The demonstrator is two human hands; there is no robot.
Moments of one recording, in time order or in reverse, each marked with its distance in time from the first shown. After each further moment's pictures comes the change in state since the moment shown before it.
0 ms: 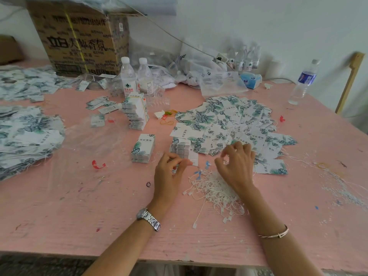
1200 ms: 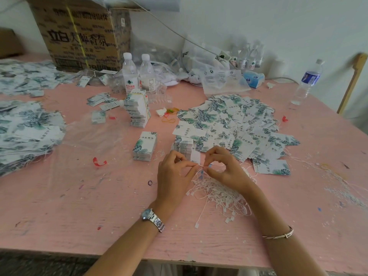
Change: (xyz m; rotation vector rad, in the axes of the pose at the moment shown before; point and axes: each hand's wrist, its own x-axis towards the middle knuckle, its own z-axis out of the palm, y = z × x) left_hand -0.003 0.004 0.003 0.257 0.022 0.119; right_hand 0.000 -0.008 -0.003 0.616 -0.433 -0.274
